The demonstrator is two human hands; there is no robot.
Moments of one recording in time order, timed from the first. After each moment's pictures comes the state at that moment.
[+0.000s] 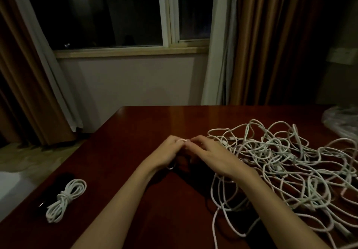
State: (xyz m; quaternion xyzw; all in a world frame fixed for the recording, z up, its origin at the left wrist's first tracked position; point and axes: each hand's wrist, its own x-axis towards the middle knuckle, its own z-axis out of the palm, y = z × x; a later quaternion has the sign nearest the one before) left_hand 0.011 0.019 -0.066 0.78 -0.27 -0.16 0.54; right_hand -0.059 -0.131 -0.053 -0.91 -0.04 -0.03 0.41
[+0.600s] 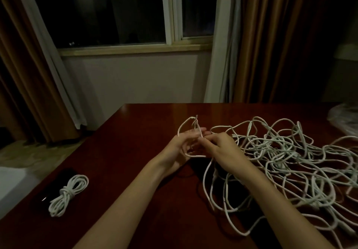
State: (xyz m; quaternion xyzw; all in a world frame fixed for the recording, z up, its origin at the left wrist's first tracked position) left_hand -0.008 0.003 -0.061 0.56 -0.22 -0.29 0.74; right_hand -0.061 -0.140 -0.058 -0.89 -0.04 -0.13 0.43
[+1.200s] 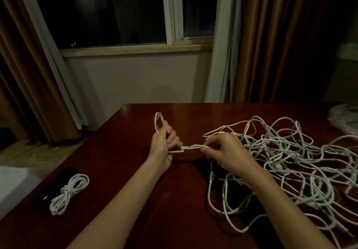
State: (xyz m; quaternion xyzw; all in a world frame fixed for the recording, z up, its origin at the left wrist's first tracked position) left_hand 0.003 0.007 -0.062 0.46 -0.05 -0.10 0.88; right_hand -0.071 -0.150 -0.054 -0.93 -0.05 -0.16 0.32
